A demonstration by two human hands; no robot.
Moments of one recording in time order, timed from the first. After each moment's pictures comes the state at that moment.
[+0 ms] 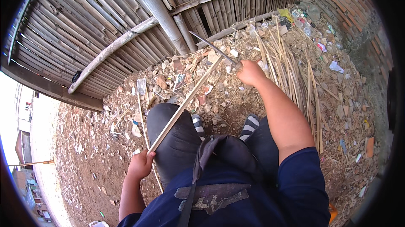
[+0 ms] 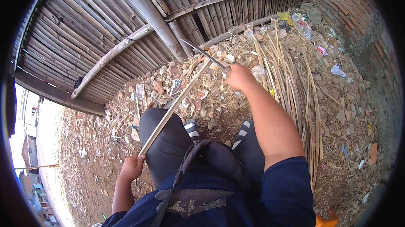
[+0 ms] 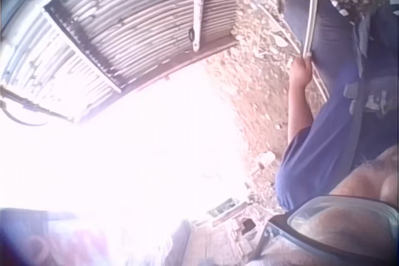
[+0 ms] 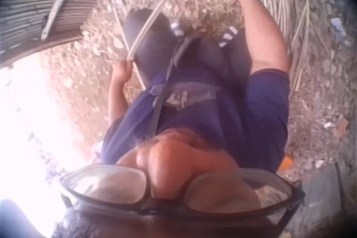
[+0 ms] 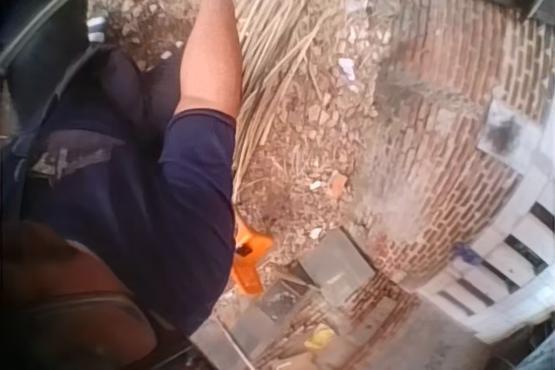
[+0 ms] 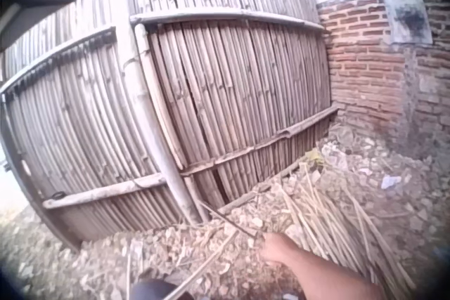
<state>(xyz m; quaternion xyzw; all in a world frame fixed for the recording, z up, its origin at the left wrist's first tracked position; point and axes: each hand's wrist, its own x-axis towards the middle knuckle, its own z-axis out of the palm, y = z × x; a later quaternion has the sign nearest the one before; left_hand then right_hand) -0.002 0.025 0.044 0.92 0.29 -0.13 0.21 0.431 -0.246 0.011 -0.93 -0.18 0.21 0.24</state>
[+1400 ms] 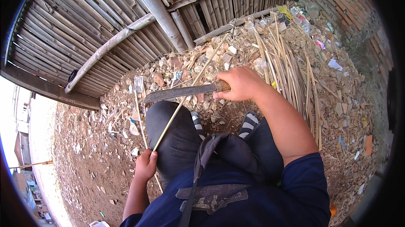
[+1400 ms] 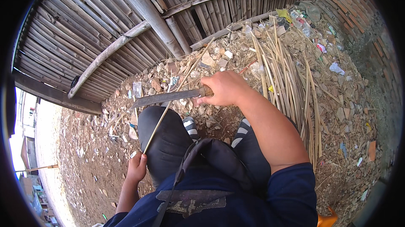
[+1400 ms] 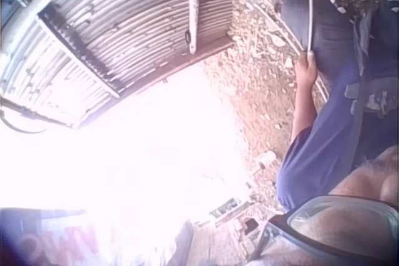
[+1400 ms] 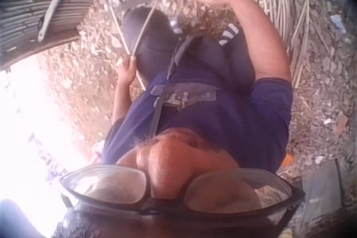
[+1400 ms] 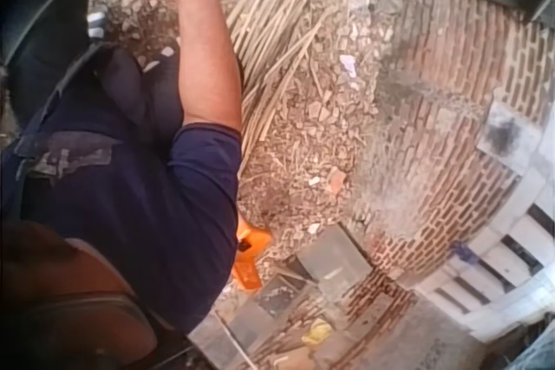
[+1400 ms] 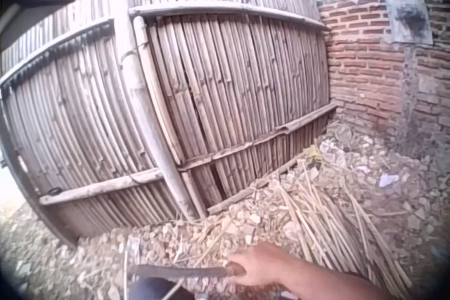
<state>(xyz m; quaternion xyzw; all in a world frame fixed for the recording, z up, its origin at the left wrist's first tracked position) -0.013 0.012 0.012 0.90 0.31 -0.02 0.29 0.372 -0.238 0.067 -0.84 -0.50 0.09 0.16</state>
